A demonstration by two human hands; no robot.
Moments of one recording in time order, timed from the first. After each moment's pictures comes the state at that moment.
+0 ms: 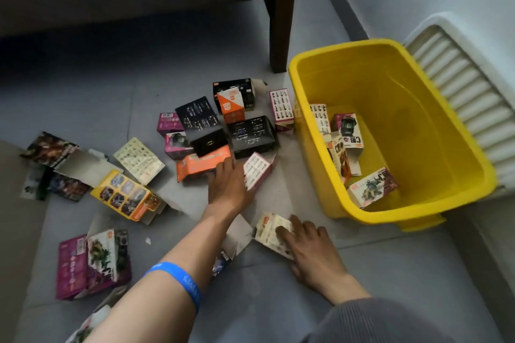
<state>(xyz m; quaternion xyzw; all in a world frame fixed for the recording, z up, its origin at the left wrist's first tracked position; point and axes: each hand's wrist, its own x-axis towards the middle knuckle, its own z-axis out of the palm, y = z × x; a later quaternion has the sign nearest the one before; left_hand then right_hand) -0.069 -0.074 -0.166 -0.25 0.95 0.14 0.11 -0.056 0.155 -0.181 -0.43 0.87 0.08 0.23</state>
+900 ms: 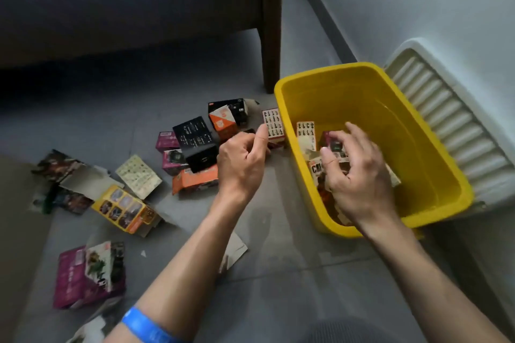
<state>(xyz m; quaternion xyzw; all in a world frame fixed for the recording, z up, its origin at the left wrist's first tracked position) -0.110 -0.019 -0.034 -0.26 0.82 0.45 -0.23 -0.164 0.164 -0.021 -0.19 0.92 -0.35 -0.02</state>
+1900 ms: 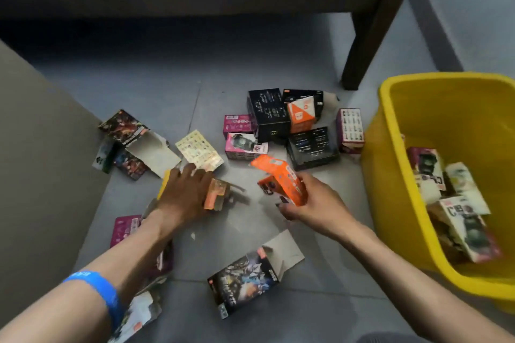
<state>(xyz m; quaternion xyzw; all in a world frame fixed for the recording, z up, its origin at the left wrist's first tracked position) 0.045 -0.234 -0.138 -0.20 0.96 -0.09 0.18 -0.121 0.001 -0.113 -0.31 0.86 -0.24 0.33</state>
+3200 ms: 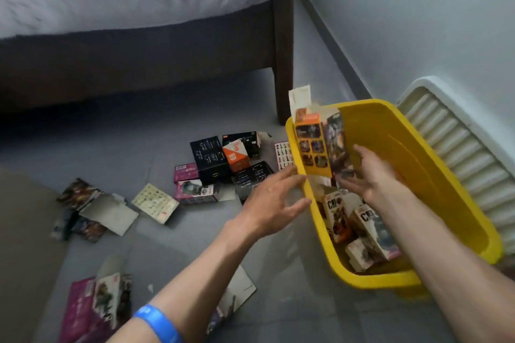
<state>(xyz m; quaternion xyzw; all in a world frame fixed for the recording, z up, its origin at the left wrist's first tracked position) -0.139 -0.021 -0.050 -0.05 0.95 0.31 0.03 -0.285 0.135 -0.051 0.22 0.63 -0.70 0.26</state>
